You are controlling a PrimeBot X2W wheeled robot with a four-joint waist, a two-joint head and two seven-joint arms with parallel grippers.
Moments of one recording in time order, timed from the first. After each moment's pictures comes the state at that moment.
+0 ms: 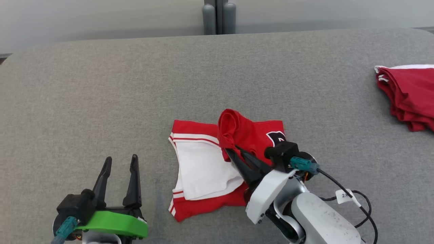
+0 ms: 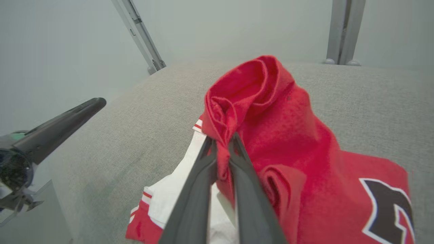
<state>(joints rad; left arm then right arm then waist) -0.03 0.11 -0.15 0.17 -0.42 -0.12 -0.26 -0.37 -0.05 0.57 0.28 0.42 0.13 -0.05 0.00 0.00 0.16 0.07</state>
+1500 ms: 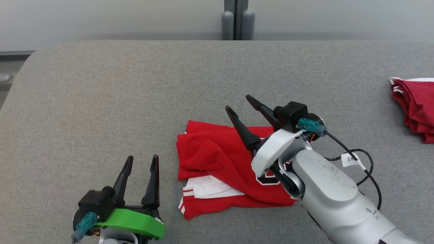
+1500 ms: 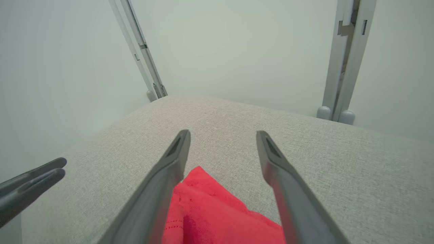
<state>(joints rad) -0.06 0.09 -0.22 0.21 -0.41 -0.13 -0.26 -0.66 -0.05 0.63 0.60 0.52 0.13 -0.25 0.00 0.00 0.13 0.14</state>
